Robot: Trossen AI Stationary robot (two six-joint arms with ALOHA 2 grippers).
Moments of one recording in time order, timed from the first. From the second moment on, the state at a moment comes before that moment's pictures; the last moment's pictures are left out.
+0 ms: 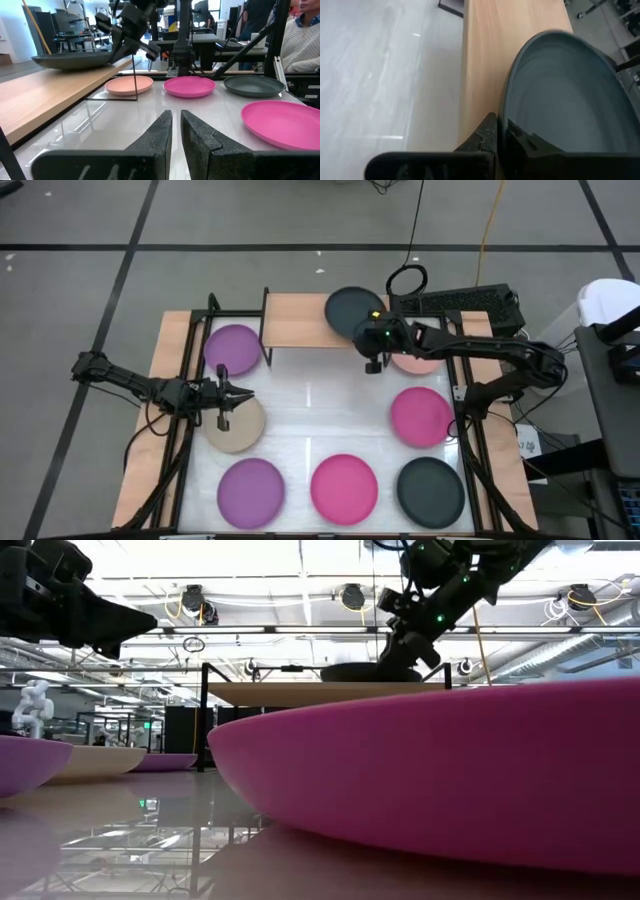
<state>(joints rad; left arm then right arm) -0.32 0.26 0.01 0.26 -0.42 0.05 -0.39 1.38 0.88 -0.12 0.08 -0.62</state>
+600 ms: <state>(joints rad) -0.32 0.26 0.01 0.26 -0.42 0.05 -0.34 1.31 0.86 -0.12 0.11 -0.56</state>
